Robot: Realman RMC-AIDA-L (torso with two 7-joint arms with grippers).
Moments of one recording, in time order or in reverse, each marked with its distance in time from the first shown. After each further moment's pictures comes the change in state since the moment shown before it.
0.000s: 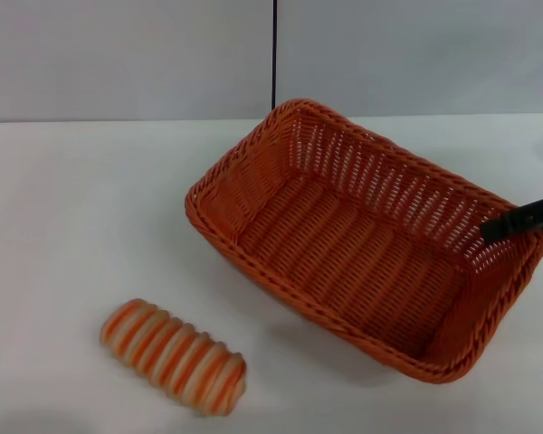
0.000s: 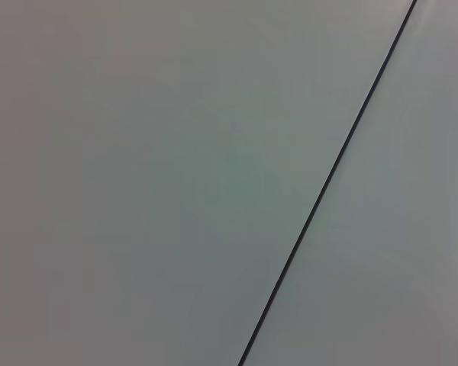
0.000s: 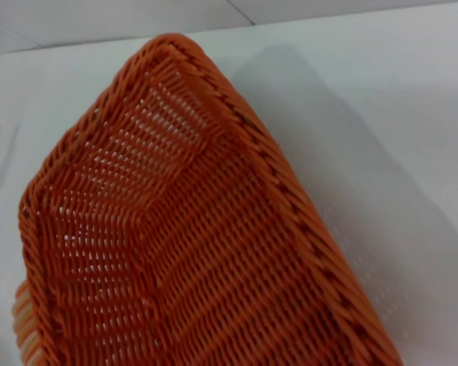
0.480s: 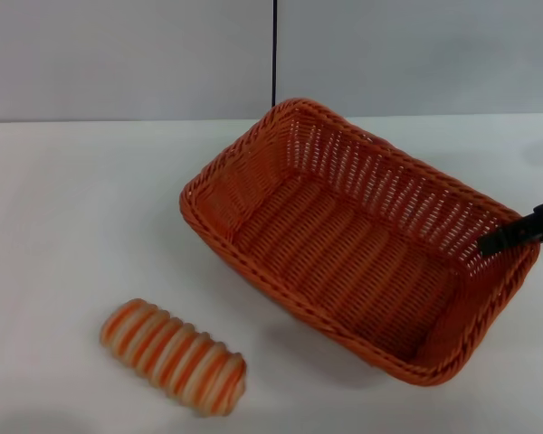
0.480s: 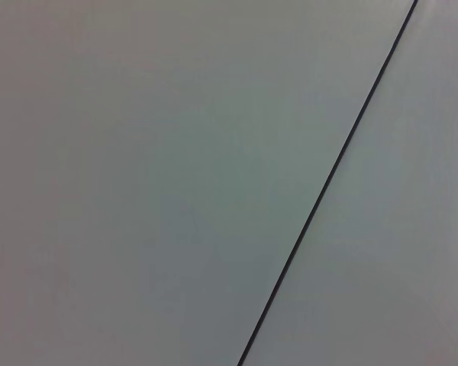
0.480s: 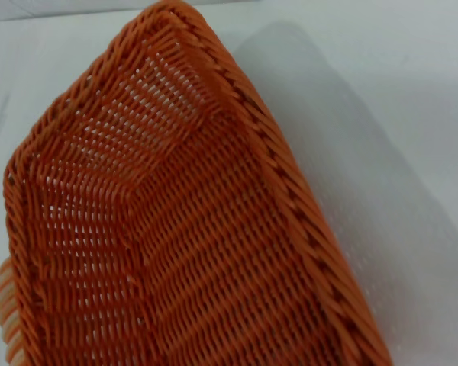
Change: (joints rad) left arm -0.012 0.000 0.000 0.000 0.000 -0.017 0.000; right arm -0.009 0.025 -0.054 -0.027 0.000 0.021 -0.018
